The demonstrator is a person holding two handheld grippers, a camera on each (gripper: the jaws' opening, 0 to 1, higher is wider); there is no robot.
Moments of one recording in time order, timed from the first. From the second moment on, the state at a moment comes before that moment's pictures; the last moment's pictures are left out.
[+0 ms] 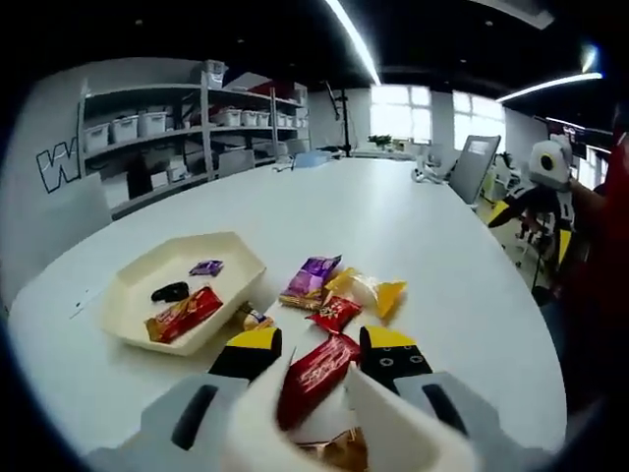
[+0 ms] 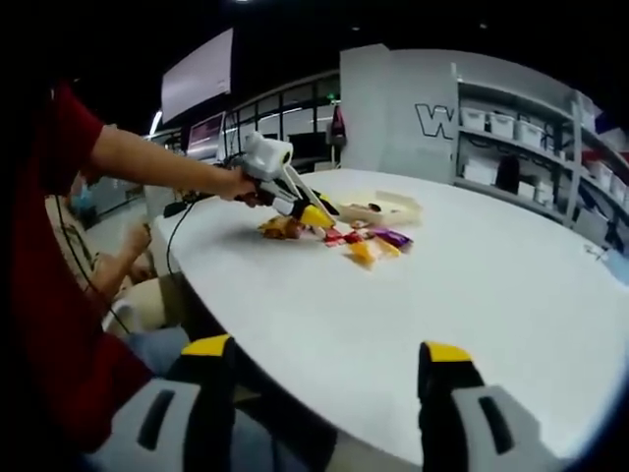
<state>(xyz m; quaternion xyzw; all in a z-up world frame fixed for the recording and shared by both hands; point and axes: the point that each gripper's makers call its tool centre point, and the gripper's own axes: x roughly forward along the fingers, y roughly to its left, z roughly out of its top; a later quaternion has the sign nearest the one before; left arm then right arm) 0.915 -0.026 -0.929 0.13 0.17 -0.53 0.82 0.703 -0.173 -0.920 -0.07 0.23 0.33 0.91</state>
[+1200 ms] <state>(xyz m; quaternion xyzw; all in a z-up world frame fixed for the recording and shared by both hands) 0.915 -0.001 -0.929 0.04 0.31 -0.42 0.85 0.701 -0.165 -0.920 -0.09 0.24 0.34 0.91</state>
